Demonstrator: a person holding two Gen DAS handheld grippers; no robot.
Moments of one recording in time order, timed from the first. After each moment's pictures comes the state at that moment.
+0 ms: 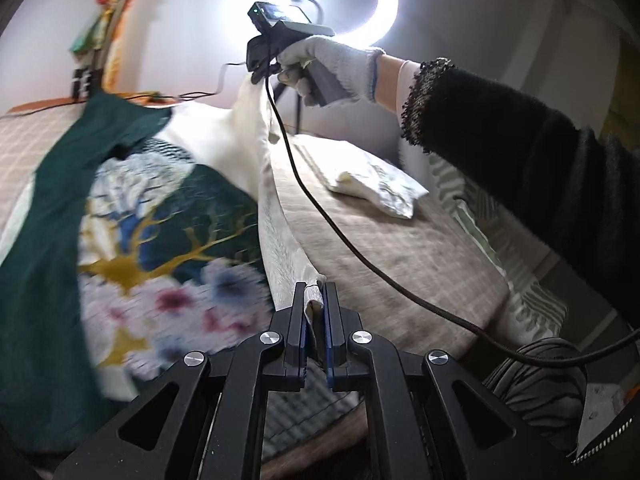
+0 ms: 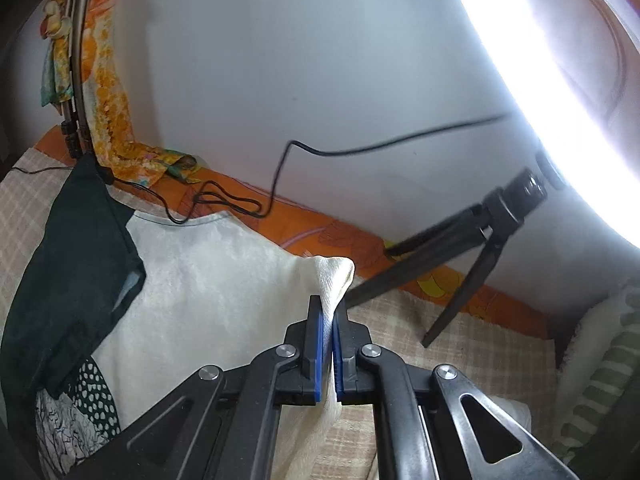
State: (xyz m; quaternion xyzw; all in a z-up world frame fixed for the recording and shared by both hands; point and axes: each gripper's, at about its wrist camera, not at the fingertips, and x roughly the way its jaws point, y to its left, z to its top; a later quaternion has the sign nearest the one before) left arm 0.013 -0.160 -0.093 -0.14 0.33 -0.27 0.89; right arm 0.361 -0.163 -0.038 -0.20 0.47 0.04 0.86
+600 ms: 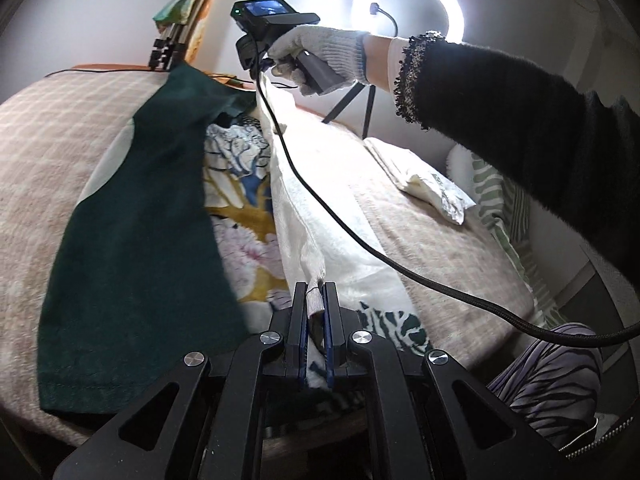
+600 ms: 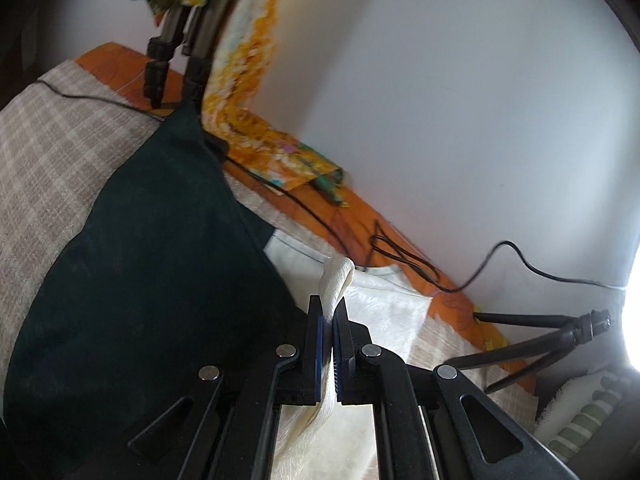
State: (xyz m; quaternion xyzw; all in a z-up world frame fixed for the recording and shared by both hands) left arm -0.002 -0.088 -0.124 -0.18 0.35 -0.20 0.90; right arm 0.360 0.008 -0.100 -0.32 0.47 0.07 0.82
